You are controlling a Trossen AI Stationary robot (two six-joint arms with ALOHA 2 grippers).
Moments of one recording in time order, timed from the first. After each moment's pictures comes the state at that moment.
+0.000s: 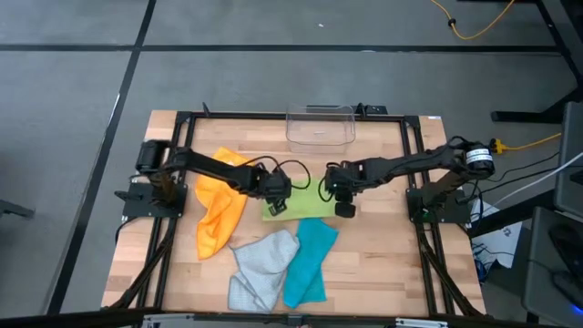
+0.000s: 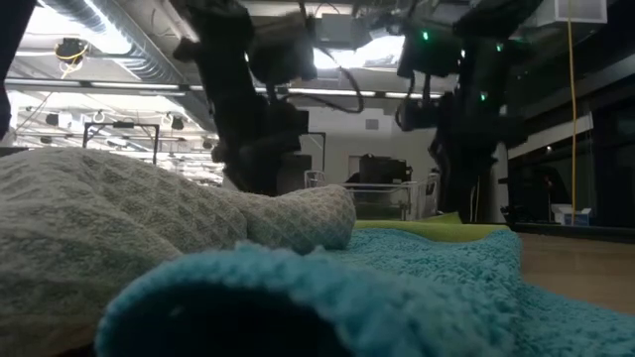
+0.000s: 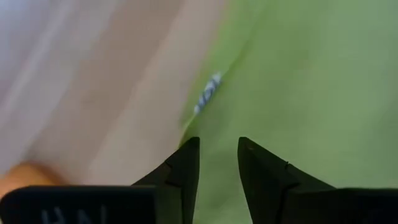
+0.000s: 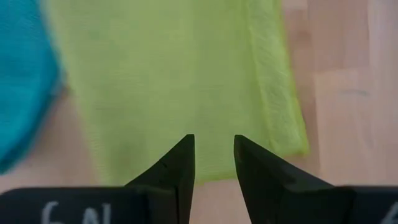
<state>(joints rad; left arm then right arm) 0.00 1.82 1.11 -0.53 -0.36 -0.49 -0.05 1.58 0.90 -0.60 0.11 0.07</state>
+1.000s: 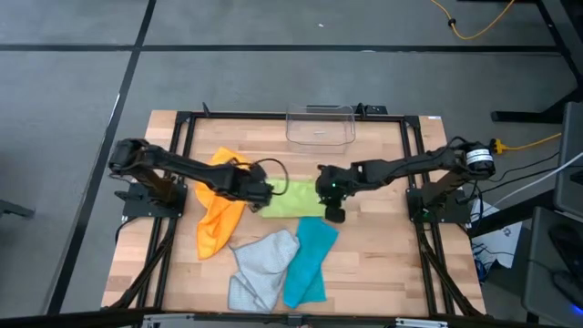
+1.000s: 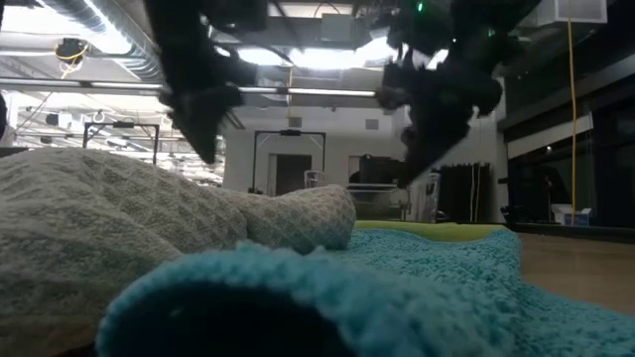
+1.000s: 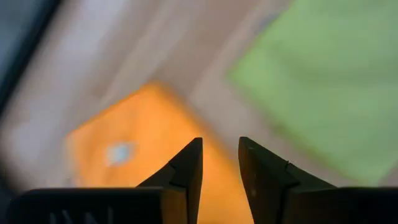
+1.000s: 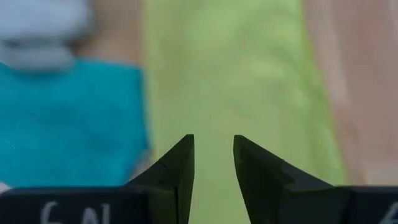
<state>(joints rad) -0.11 1.58 1.11 -1.00 -0.54 -0.75 0.00 1.58 0.92 -0.33 -0.05 0.10</state>
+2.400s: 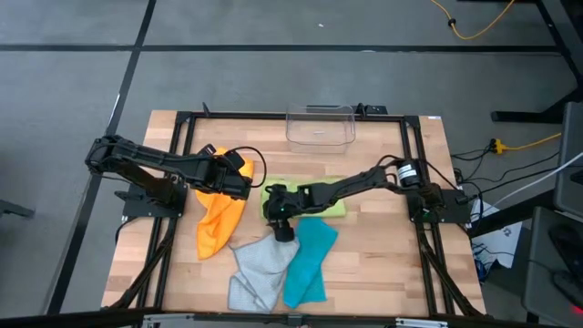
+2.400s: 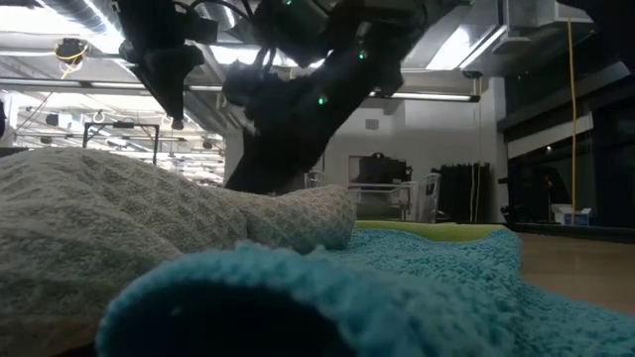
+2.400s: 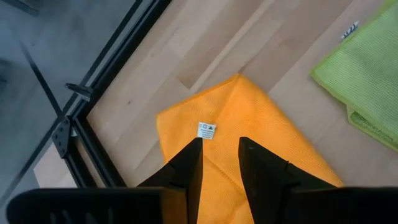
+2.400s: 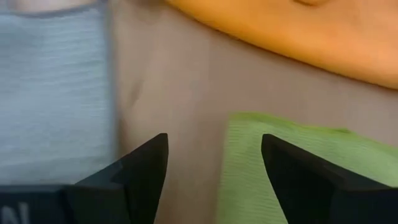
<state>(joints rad) -0.12 1.36 1.11 -1.26 -0.67 -0.83 0.11 2.19 1.49 -0.13 0.04 -0.03</state>
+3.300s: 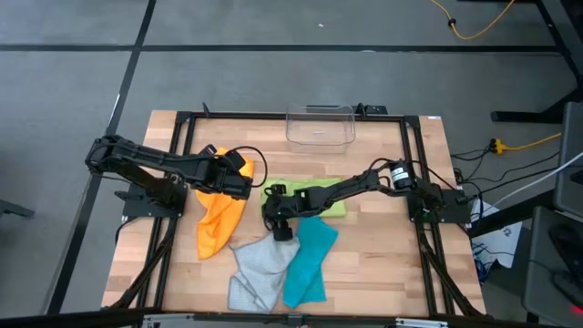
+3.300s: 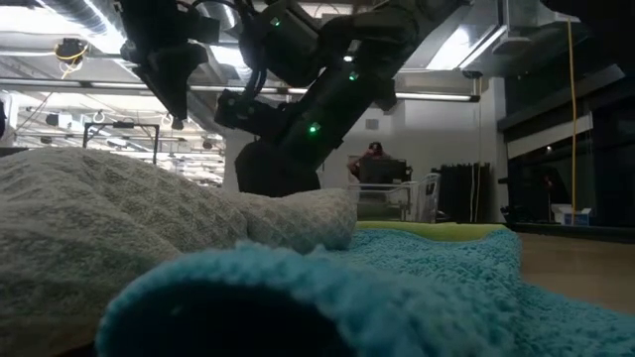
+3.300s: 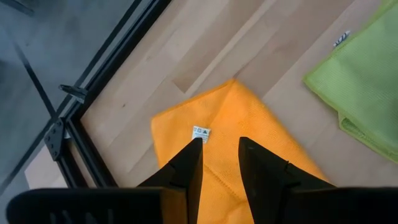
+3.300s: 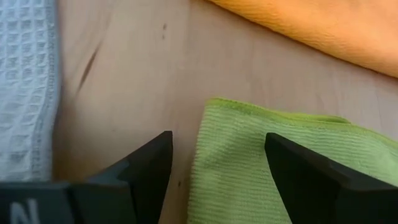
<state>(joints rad) -0.12 1.36 1.11 -1.23 -0.67 -0.83 0.11 2.26 1.52 -0.14 0.13 -0.09</state>
